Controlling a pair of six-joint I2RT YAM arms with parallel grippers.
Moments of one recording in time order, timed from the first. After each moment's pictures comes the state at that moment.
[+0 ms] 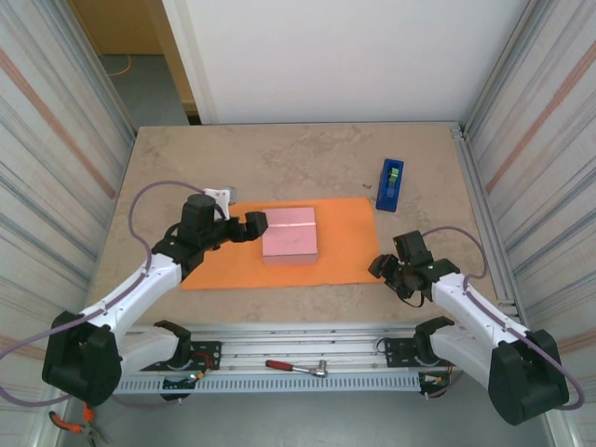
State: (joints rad) left arm -0.41 1.10 0.65 -0.12 0.24 -0.45; right arm 0.35 0.95 0.41 -0.57 -0.10 0.96
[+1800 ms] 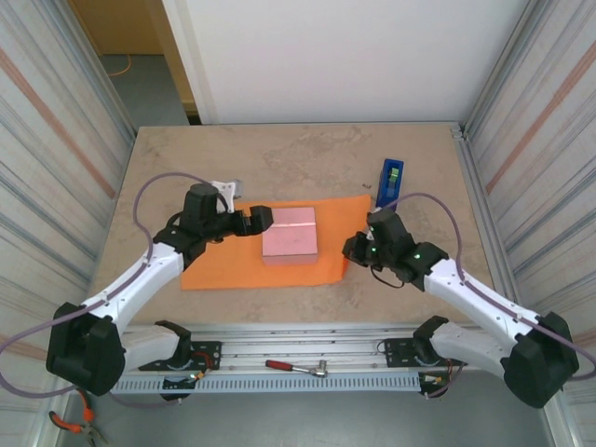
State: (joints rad) left arm -0.40 1.17 0.77 -0.19 0.37 -0.48; right arm 0.65 1.04 0.68 -0.43 -0.13 0.94
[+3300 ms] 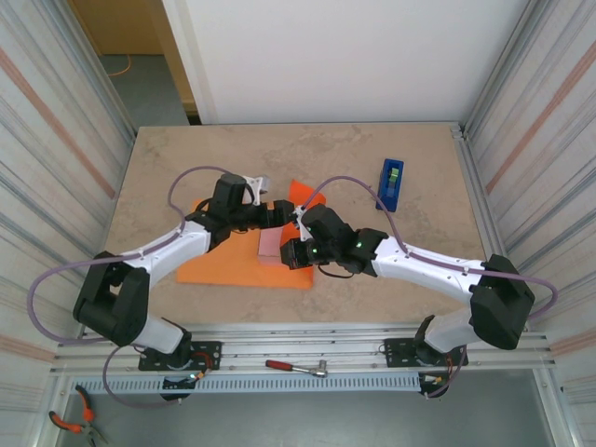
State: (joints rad) left arm -0.49 1.46 0.87 -0.03 0.48 -0.57; right arm 0.97 1.41 0.97 -0.27 -0.21 0.75
